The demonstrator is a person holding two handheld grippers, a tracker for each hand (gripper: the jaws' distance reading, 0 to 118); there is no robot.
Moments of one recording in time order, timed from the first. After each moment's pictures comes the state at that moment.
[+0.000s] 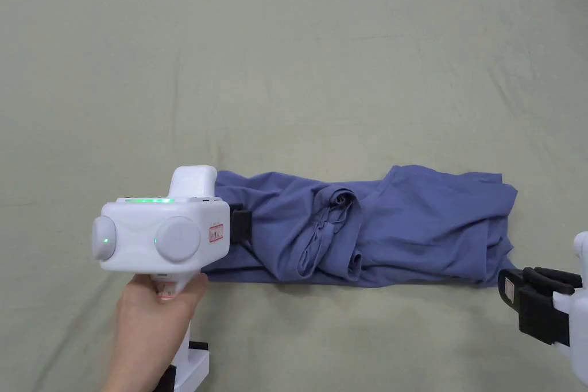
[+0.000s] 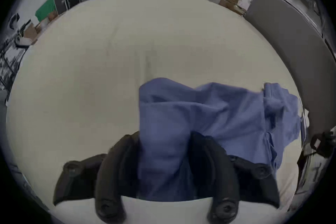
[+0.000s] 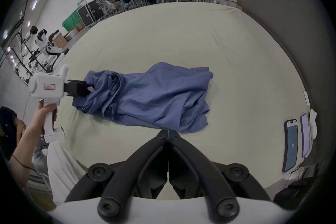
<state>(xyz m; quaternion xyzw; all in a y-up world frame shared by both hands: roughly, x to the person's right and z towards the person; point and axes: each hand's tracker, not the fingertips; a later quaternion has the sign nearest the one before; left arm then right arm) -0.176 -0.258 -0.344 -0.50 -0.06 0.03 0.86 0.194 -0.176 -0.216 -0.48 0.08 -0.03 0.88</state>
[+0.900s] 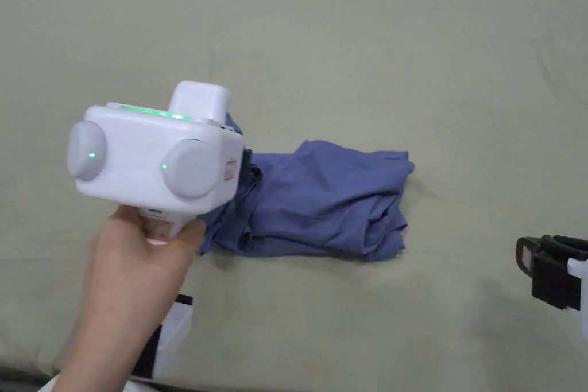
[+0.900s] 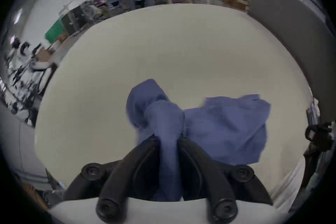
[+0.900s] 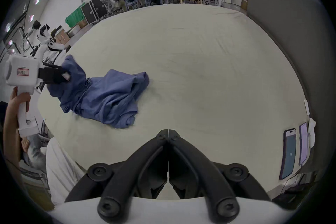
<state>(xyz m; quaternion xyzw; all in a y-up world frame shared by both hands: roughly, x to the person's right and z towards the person) -0.143 -0.161 -0.331 -0.49 -0.04 -0.07 0.87 0.190 -0.169 -0.227 -0.47 0.09 -0.01 0.88</state>
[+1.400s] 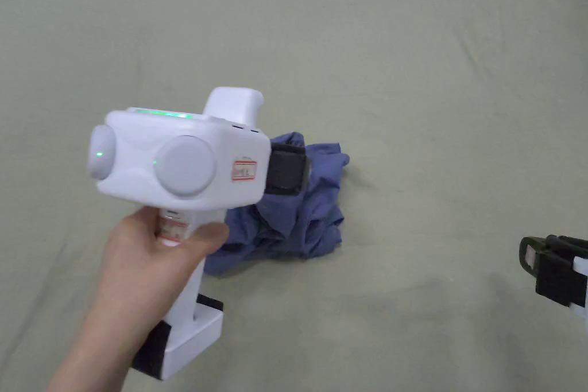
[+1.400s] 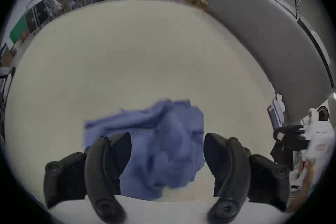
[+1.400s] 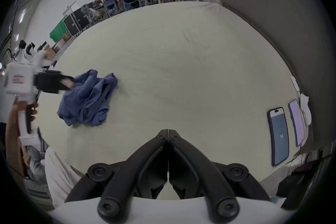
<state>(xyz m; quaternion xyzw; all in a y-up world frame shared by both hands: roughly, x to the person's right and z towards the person) -0.094 -0.154 -0.341 -0.47 -0.19 0.01 0.86 0.264 -0.178 -0.206 -0.47 0.02 -0.06 0.88</state>
